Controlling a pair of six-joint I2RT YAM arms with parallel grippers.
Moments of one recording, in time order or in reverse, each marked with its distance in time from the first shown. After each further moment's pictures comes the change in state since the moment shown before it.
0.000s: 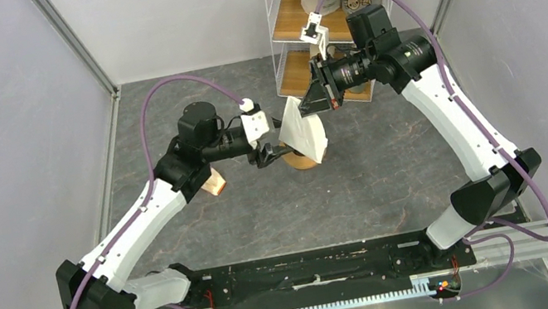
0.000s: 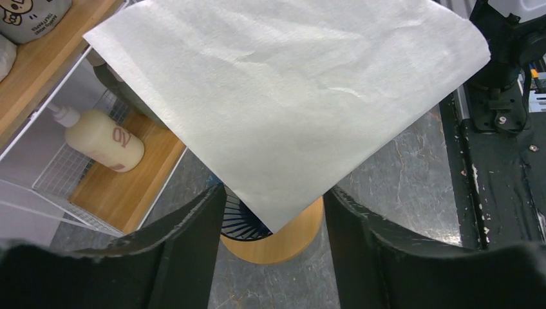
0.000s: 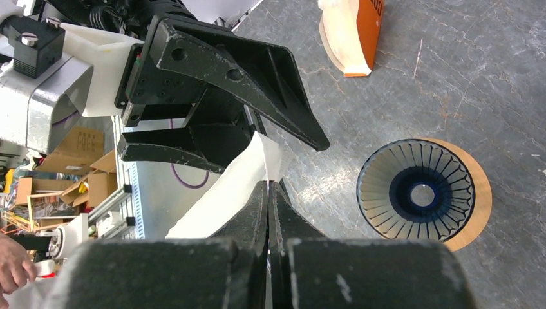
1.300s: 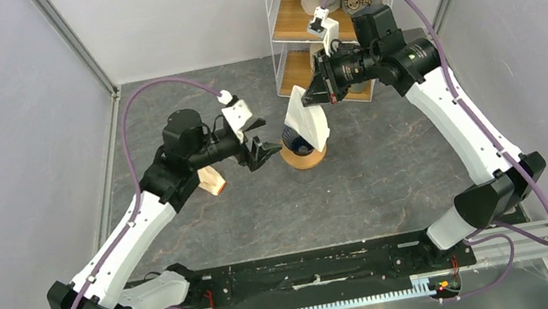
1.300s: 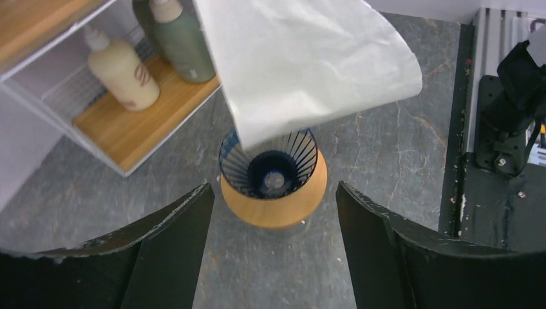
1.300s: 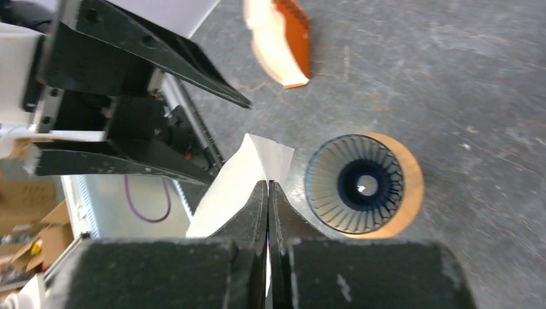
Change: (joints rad) left arm 0.029 -0.089 -0.039 -0.007 -0.147 -0.192; right arm -0.008 -0.021 -0.031 0.063 0.171 0.050
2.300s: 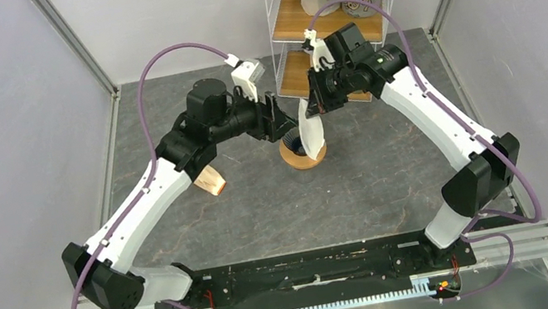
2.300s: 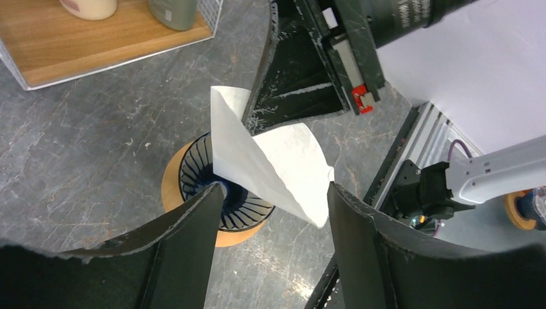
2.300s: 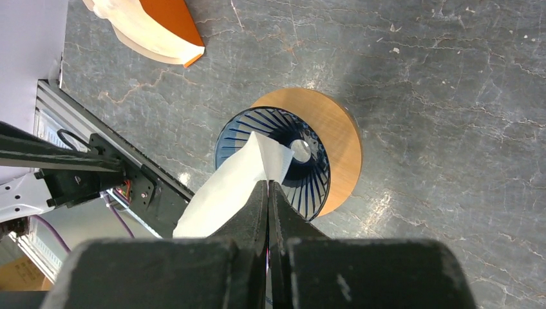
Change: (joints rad) left arm -0.056 0.203 0.286 -0.190 -0.198 -0.542; right arm 0.061 0.092 -0.052 -0.077 0.427 0.157
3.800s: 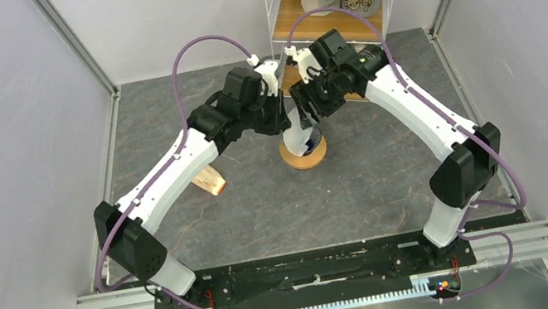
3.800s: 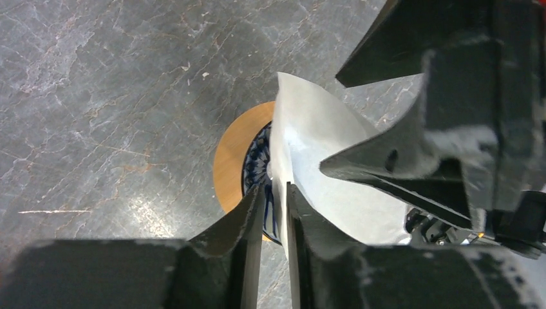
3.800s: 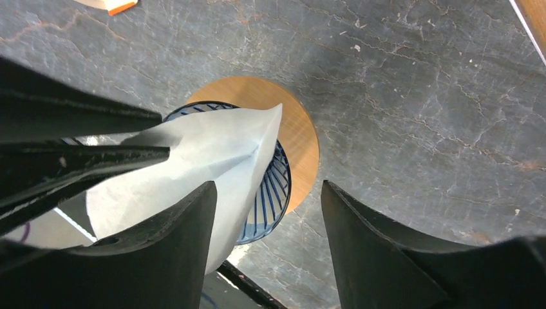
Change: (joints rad) left arm -0.053 0.264 0.215 -0.280 -0.265 -0.018; right arm 0.043 0.093 0.051 -0.078 0.095 -0.259
